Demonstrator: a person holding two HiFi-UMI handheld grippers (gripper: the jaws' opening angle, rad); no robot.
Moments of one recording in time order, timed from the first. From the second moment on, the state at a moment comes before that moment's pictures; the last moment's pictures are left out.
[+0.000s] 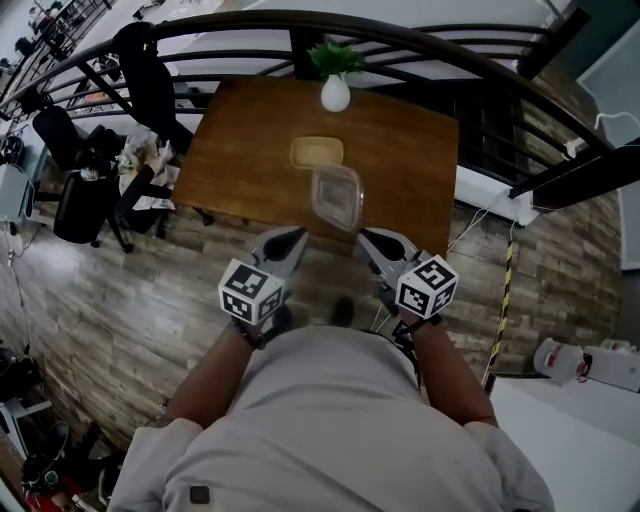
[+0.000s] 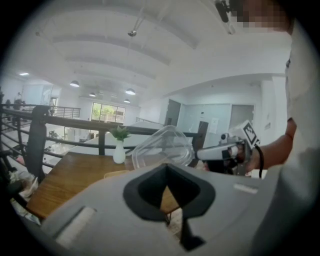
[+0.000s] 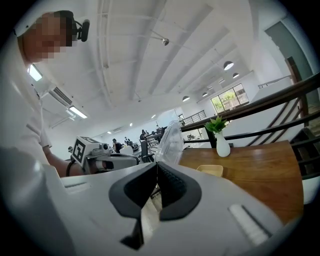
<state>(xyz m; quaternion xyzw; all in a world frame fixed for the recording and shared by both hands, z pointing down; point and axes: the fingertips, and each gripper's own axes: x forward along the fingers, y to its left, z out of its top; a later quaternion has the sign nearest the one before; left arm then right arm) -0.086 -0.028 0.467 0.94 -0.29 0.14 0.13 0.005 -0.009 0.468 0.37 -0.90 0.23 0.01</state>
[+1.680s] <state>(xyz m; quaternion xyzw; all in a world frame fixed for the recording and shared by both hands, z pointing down) -0.285 0.034 0.456 0.97 -0.18 0.13 0.12 -0.183 0.086 0.432 0.46 -0.87 0.21 0.00</state>
